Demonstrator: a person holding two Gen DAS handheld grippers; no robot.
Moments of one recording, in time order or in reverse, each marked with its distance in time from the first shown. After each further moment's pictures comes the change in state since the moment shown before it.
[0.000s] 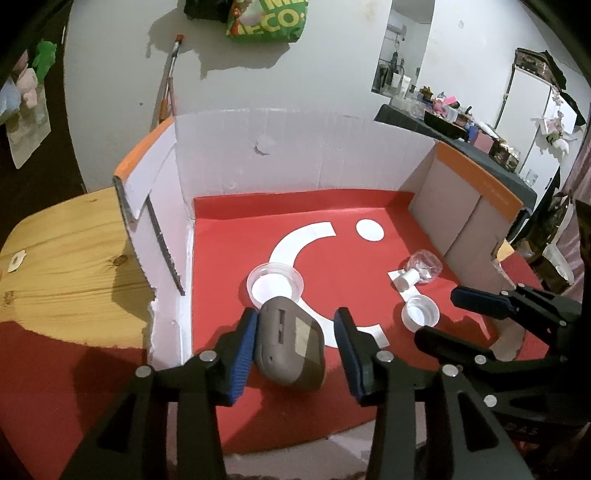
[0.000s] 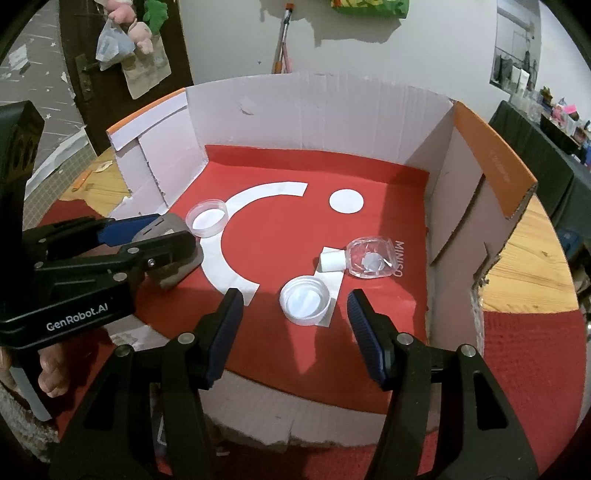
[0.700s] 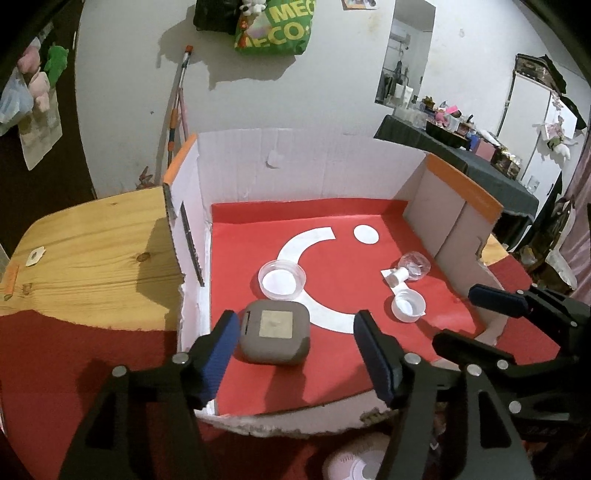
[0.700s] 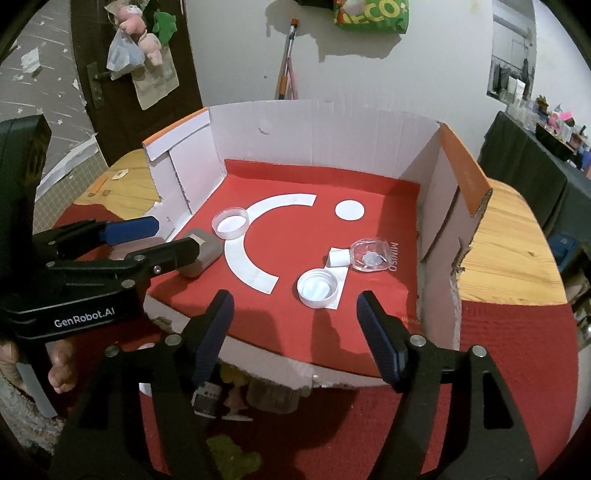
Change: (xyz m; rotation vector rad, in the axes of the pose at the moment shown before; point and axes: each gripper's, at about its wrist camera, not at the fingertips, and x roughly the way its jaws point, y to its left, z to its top) left arm -0.032 -0.004 -0.010 -0.010 -0.041 0.025; right arm -0.037 0.011 -0.009 -0.002 -0.056 0.010
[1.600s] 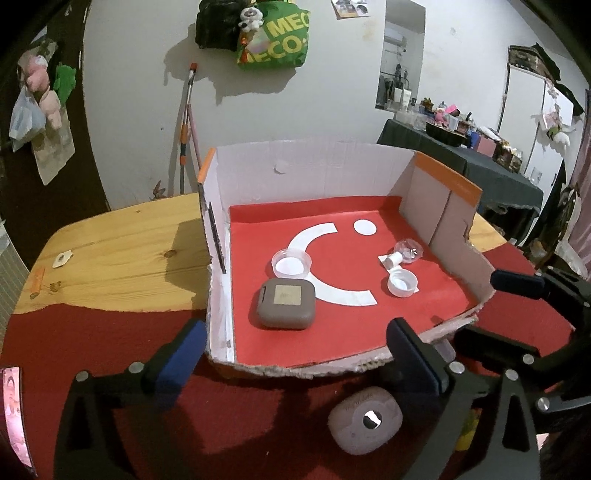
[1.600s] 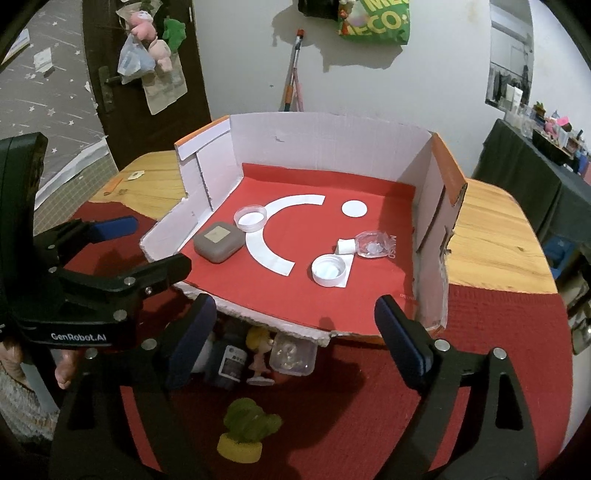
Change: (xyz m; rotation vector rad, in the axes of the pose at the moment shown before) left arm -0.040 -0.005 -0.023 0.049 -0.044 0.060; right arm -0.032 0.014 -0.016 -0.012 -0.034 0.008
